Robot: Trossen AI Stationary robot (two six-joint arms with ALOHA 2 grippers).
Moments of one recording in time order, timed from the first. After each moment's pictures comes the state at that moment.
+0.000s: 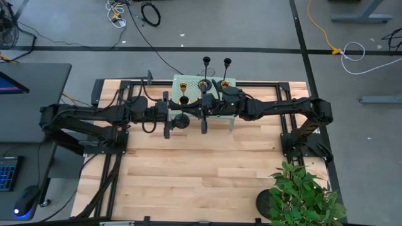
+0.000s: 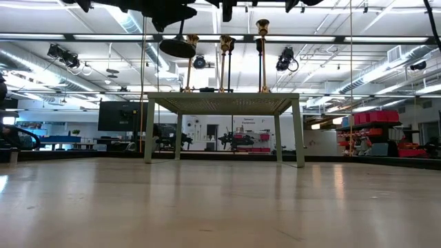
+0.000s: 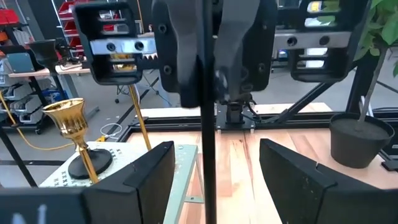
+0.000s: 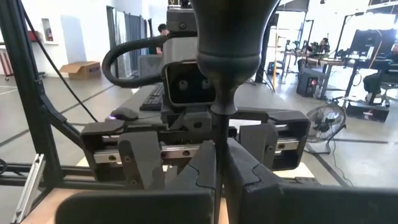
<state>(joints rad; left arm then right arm) 0.09 1.05 0.75 0.24 -0.04 0.08 -0.09 1.67 1.32 0.37 -0.15 -0.06</state>
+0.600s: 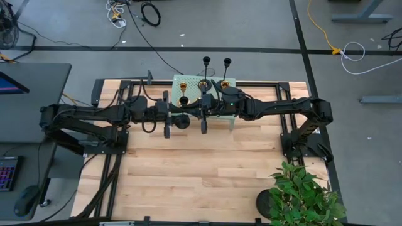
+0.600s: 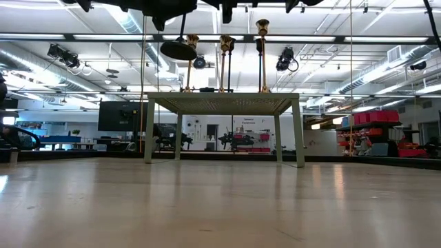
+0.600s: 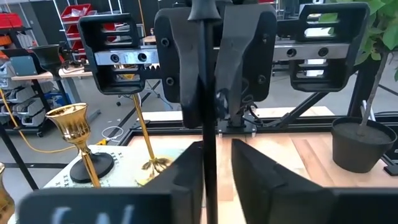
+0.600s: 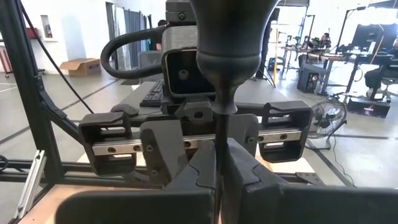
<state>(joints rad) 0.09 1.05 0.75 0.26 -0.05 0.08 -0.09 1.67 1.32 0.35 -0.15 -0.05</state>
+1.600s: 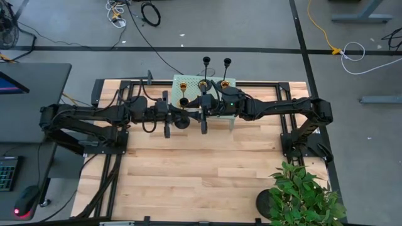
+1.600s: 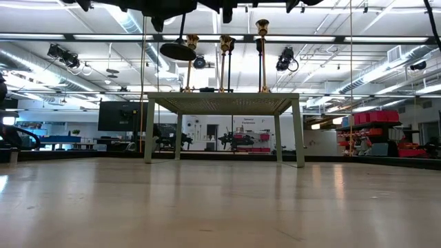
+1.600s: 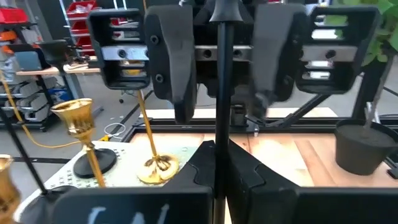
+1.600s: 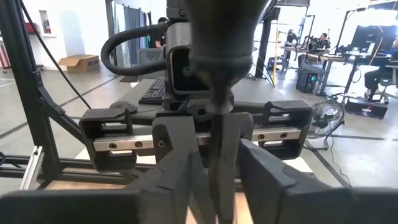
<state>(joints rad) 0.09 1.05 0.75 0.26 -0.07 0.07 -0.09 1.67 1.32 0.34 -0.15 -0.07</state>
